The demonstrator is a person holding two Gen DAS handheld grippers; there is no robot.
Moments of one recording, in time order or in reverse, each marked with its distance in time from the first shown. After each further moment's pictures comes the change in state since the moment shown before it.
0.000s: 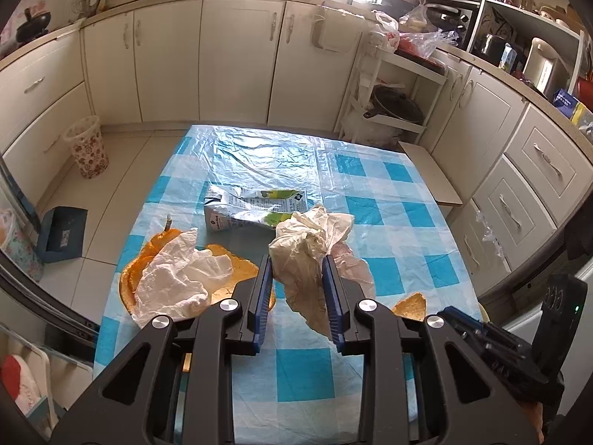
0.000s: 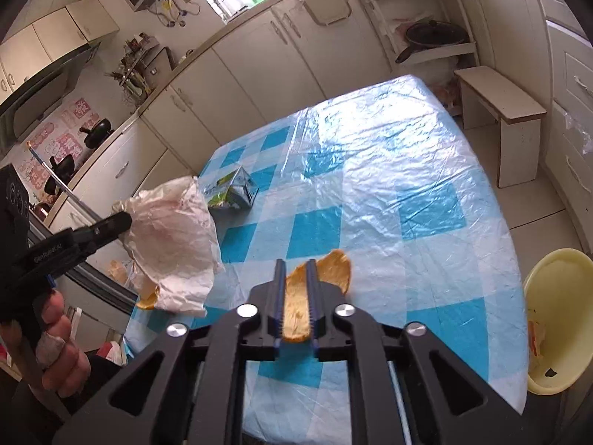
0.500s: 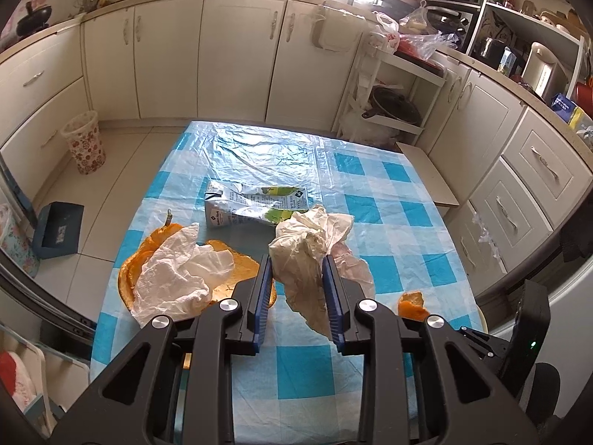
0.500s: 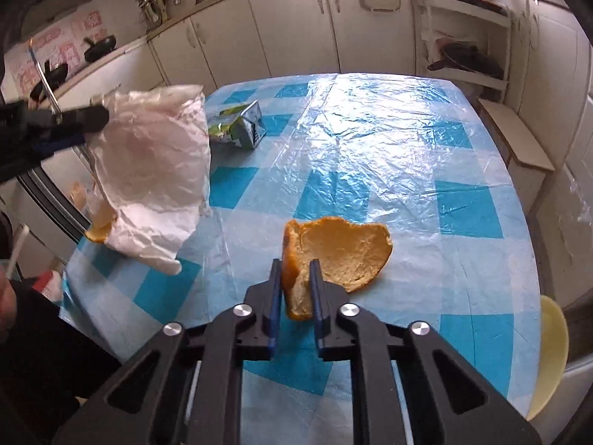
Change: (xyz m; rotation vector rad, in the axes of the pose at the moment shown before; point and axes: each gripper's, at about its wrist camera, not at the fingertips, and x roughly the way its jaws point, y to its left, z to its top) left arm -0.001 0.005 -0.004 -0.001 -0.002 -0.024; right arm 0.030 0.023 -0.007 -0.180 0.037 -0.125
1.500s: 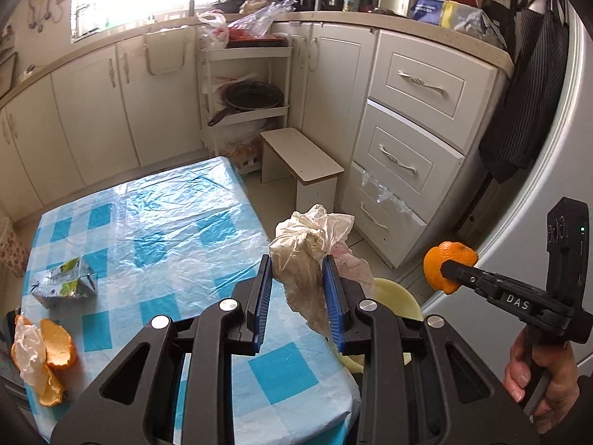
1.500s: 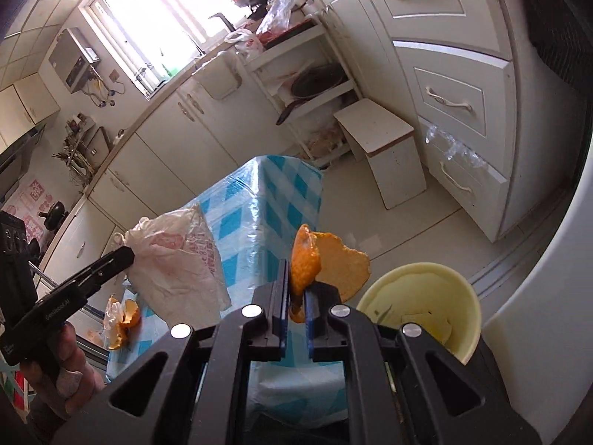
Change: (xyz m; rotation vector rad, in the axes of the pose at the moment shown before) left arm 0.012 -0.283 -0.022 0.406 0.001 -0.239; right arm -0.167 -0.217 -0.031 0.455 -0.210 -0.098
